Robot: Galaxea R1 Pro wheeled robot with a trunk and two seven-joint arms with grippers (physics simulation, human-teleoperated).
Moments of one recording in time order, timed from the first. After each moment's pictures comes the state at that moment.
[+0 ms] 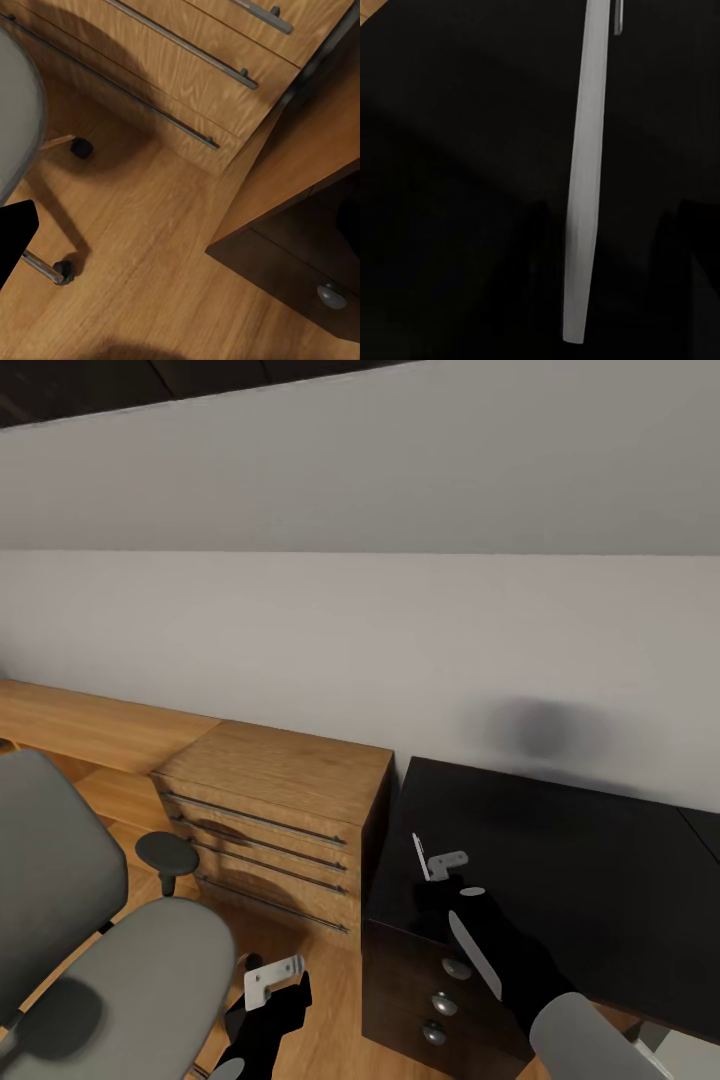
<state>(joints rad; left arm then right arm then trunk) 0.02 -0.06 -0.39 -1.48 0.43 0.32 0.60 -0.60 -0.01 0.37 -0.87 -0.21 0.49 -0.06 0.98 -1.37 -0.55</state>
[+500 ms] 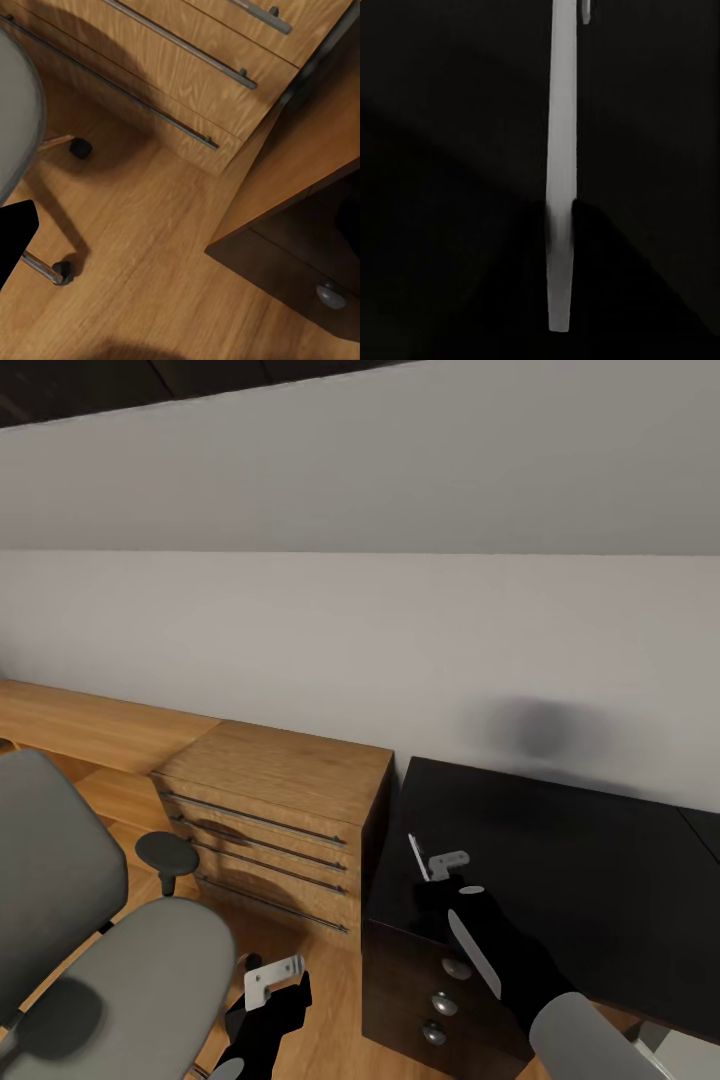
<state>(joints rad) 0.02 -0.06 -0.39 -1.48 0.43 0.32 0.59 -0.60 -0.01 0.37 -0.88 -0.20 0.52 -0.08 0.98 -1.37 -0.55</state>
